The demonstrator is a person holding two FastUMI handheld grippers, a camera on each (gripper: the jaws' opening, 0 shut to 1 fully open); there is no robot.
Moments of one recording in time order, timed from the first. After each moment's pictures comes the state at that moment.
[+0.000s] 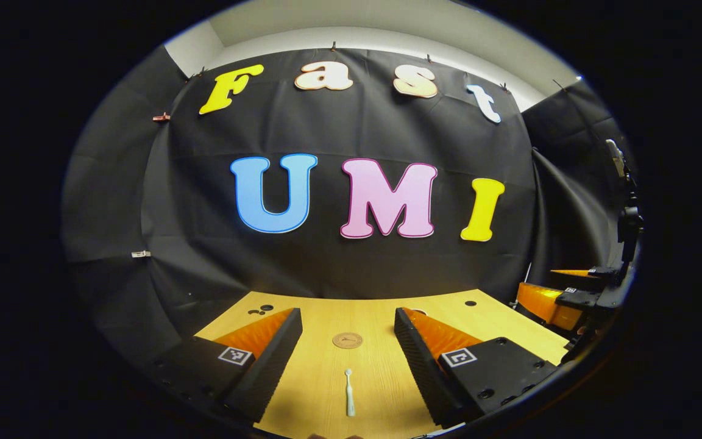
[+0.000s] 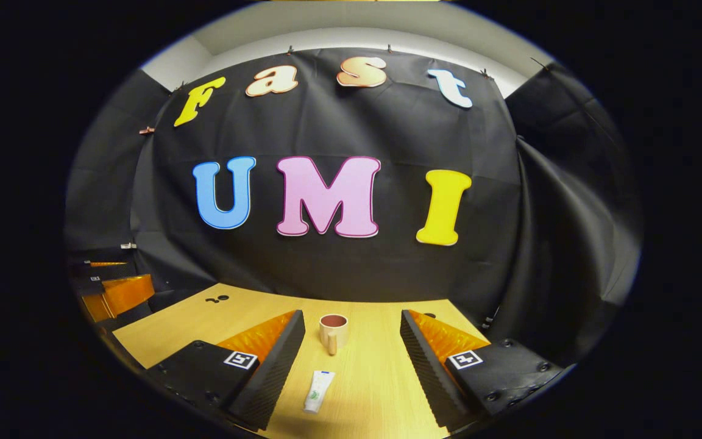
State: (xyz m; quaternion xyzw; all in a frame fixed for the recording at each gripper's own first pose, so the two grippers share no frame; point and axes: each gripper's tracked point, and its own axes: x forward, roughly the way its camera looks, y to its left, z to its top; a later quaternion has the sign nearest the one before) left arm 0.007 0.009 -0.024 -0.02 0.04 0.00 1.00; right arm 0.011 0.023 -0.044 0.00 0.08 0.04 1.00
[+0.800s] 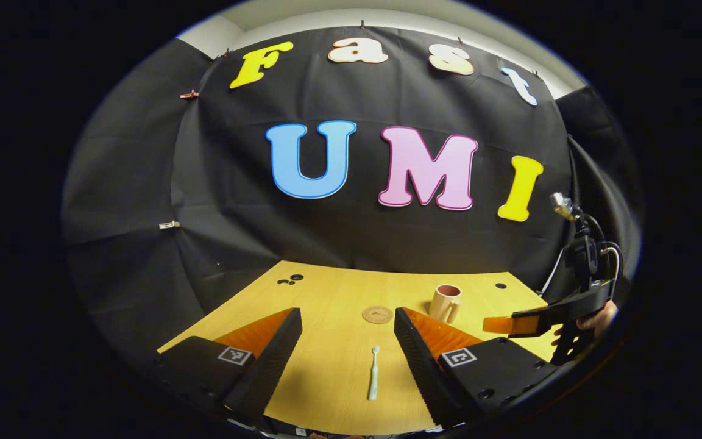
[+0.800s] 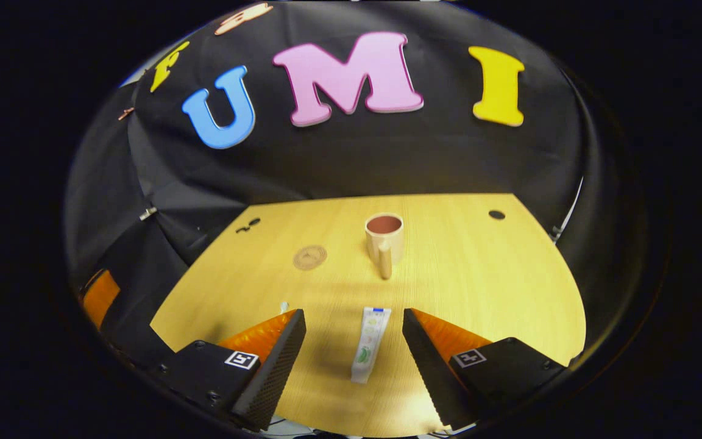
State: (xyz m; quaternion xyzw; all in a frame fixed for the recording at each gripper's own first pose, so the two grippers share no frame) left arm 0.004 0.054 -0.076 -0.04 0.12 0.09 0.99; right arm 0.056 0.082 -0.215 0.05 0.38 0.12 0.92
